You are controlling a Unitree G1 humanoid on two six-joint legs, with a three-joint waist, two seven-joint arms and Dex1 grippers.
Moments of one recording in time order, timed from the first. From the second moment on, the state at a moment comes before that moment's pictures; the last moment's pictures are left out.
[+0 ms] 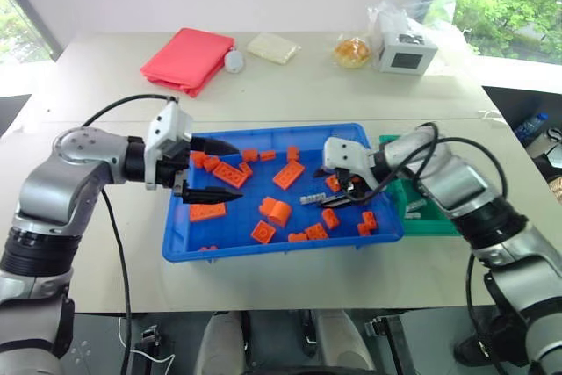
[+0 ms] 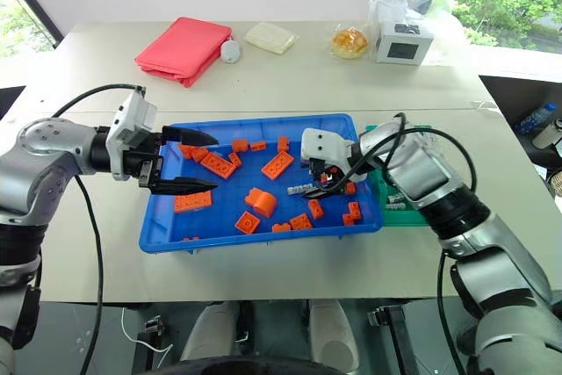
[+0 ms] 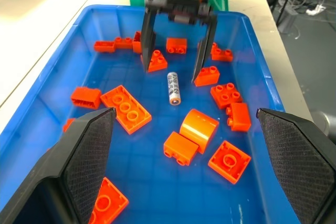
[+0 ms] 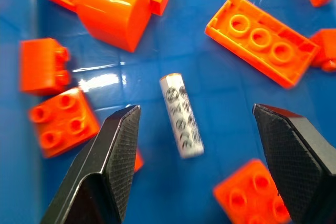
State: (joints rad) left arm -0.53 0.84 -0.01 -0.16 -0.54 0.54 -1.31; right arm -0.78 -0.70 0.52 0.07 0.07 0.50 1.21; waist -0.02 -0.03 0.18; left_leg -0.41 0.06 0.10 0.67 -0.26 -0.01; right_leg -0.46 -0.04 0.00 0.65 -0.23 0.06
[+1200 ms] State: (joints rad) left arm -0.60 0.79 -0.06 -0.04 -0.52 0.50 -1.37; right arm -0.55 -1.06 -0.12 -0.06 0.32 0.99 1.03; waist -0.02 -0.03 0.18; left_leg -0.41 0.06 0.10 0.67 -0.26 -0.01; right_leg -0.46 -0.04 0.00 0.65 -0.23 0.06
